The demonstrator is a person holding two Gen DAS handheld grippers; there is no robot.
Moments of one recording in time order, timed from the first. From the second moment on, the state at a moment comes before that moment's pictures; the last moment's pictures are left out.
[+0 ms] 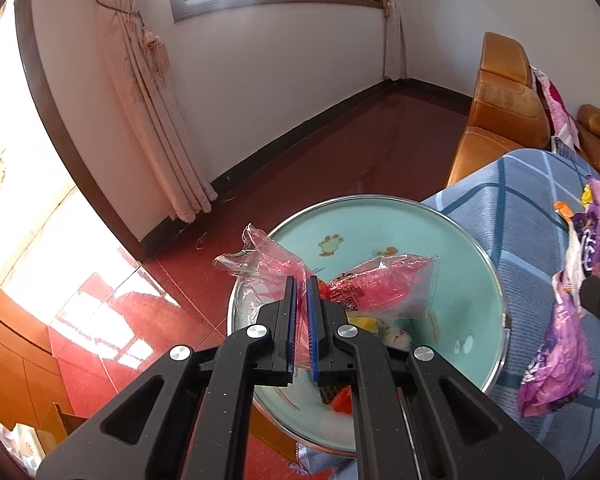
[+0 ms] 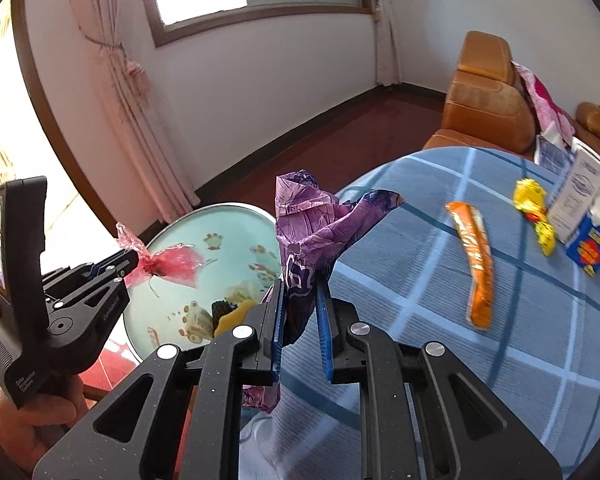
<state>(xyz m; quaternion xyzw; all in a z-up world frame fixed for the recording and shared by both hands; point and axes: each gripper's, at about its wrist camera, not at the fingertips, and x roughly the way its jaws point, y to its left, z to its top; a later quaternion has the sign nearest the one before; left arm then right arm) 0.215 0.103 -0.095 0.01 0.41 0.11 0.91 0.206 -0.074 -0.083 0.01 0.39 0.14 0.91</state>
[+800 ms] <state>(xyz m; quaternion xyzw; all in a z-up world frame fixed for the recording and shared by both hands) 0.241 0.117 -0.124 0.01 0.44 0.14 0.88 0.260 -0.027 -0.134 0.00 0.45 0.19 0.87</state>
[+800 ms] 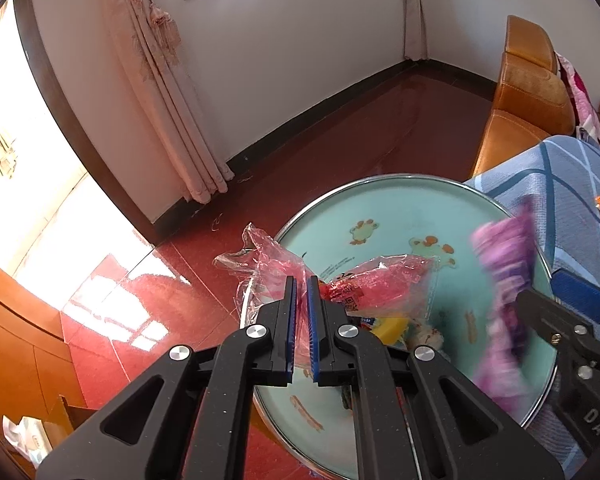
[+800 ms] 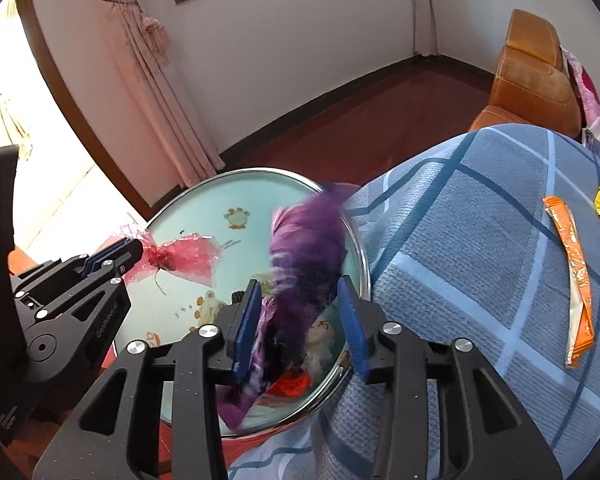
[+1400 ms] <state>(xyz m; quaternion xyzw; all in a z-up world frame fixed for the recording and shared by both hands) 0.236 0.101 -0.117 0.03 0.44 0.14 0.89 0.232 -0.085 -0.109 0.04 0.41 0.14 0.90</state>
